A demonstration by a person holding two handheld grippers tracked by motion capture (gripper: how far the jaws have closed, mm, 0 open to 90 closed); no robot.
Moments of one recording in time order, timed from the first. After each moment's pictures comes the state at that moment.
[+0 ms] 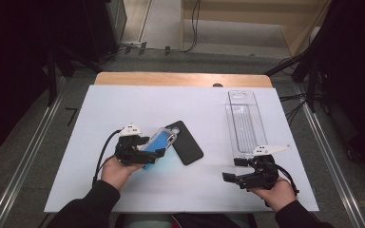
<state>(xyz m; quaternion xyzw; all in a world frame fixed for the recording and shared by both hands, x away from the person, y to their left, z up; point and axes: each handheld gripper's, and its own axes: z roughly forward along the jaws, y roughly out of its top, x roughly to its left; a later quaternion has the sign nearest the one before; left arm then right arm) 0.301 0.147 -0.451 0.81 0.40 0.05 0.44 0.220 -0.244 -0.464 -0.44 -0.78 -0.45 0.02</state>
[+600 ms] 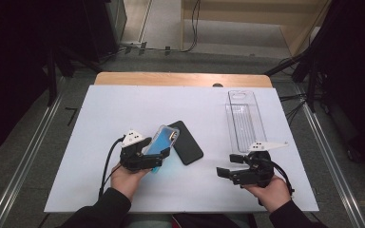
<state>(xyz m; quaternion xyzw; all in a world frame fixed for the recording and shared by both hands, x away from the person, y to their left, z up) 0.280 0.131 -0.457 0.76 0.42 0.11 0.48 0.222 -0.224 -0.444 -0.46 -0.76 -0.46 0.01</state>
